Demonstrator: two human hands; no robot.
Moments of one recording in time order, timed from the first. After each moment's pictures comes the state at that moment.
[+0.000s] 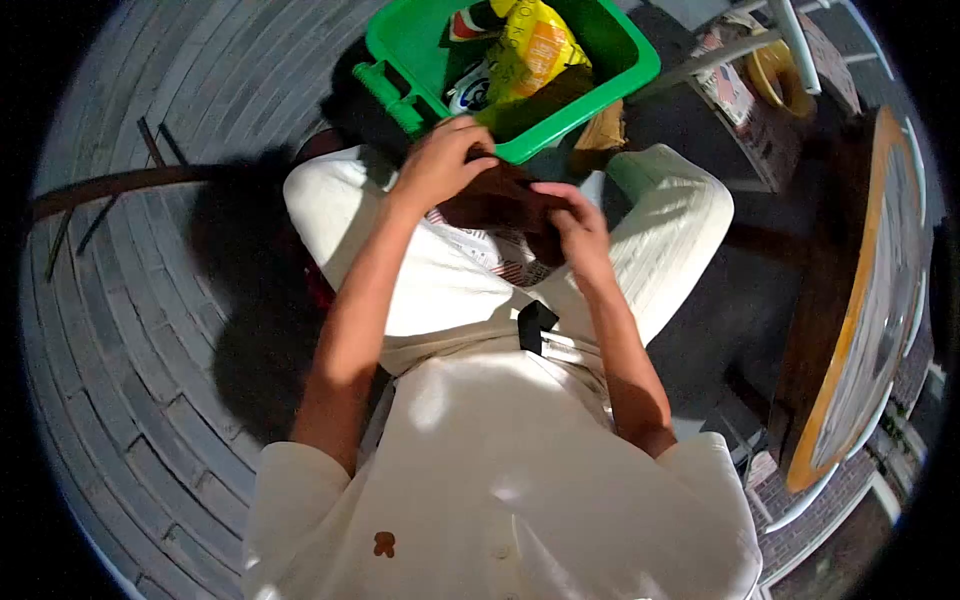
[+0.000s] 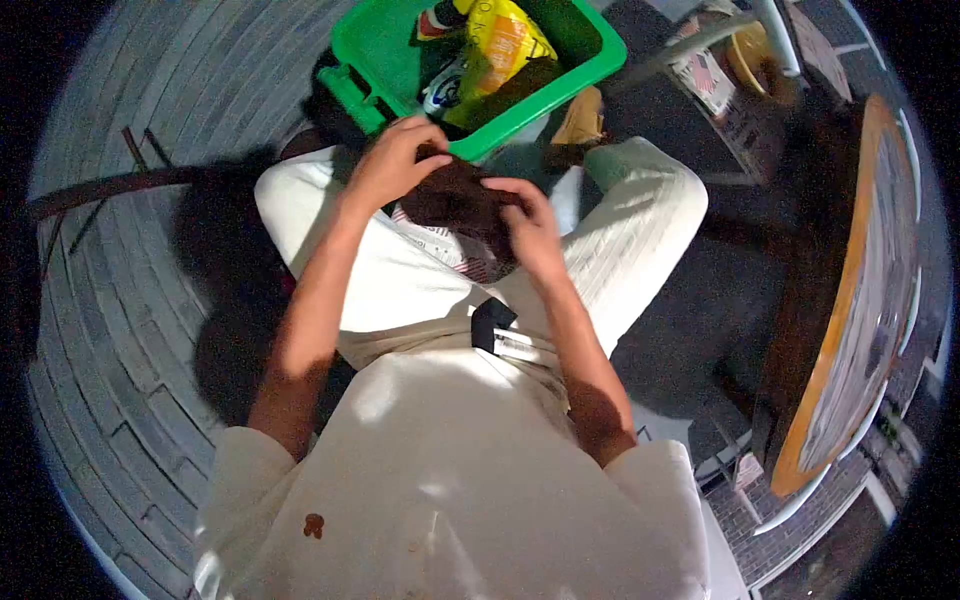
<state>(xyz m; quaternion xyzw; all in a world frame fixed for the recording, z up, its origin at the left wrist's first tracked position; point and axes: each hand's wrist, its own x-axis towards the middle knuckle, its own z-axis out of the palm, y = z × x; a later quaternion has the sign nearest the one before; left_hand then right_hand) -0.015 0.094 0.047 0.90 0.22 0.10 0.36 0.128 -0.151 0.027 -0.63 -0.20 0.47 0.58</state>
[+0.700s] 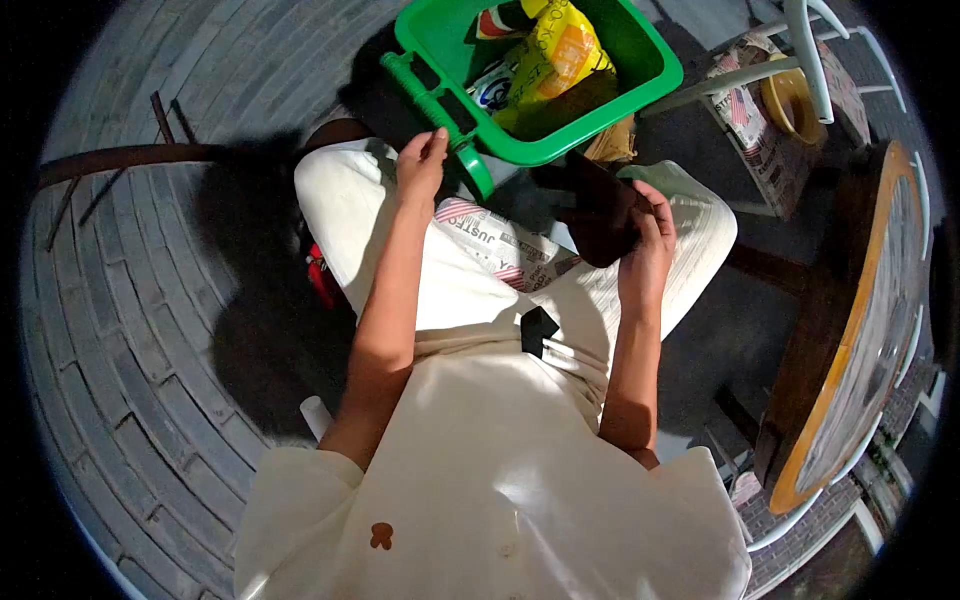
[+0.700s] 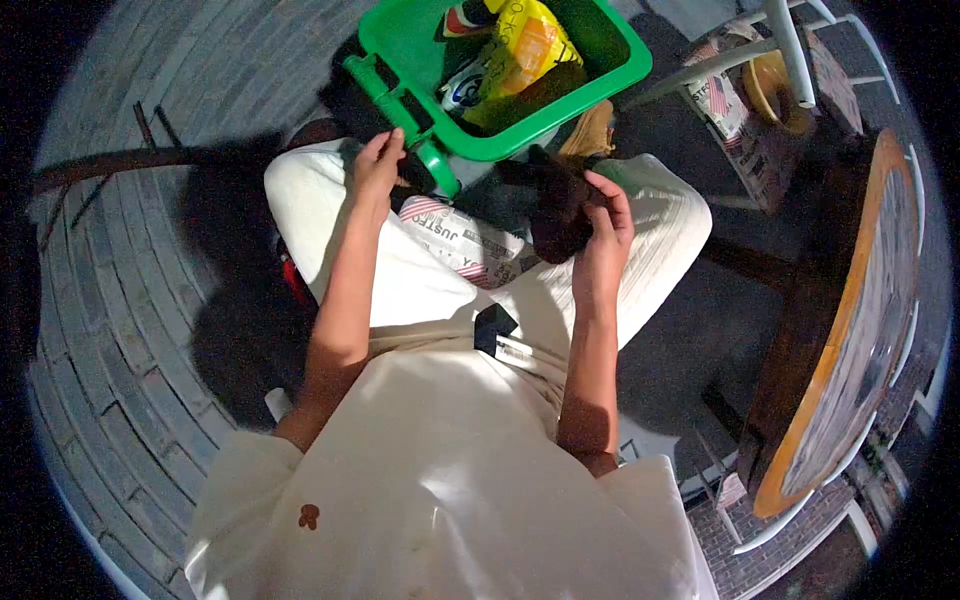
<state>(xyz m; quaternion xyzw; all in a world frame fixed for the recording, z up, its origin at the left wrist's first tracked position) -0.046 0.082 -0.018 0.50 0.59 0.27 0.57 0.174 -0.170 0.070 -0.56 -0.06 0.35 0.75</state>
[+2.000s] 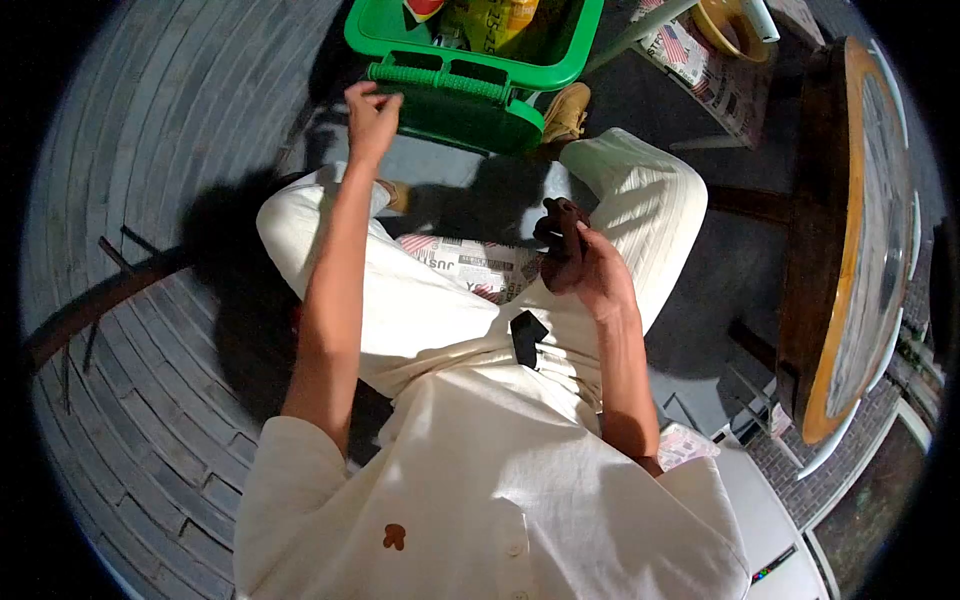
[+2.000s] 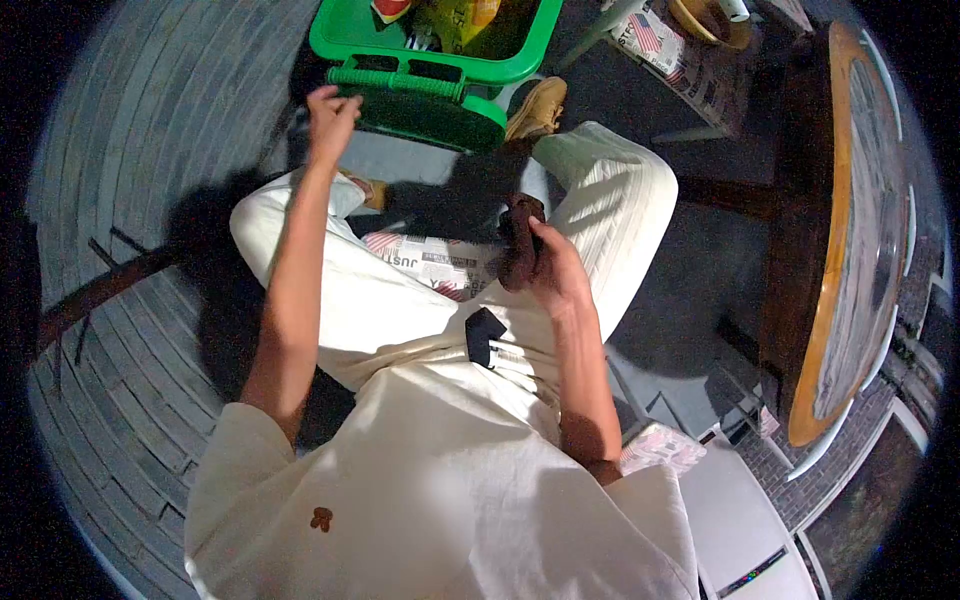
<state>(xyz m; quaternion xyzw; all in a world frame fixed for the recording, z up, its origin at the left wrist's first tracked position) 0.056 0.221 -0.080 0.69 0.45 0.25 0.51 0.160 -0.213 0.042 -0.43 0.22 0.54 0.69</state>
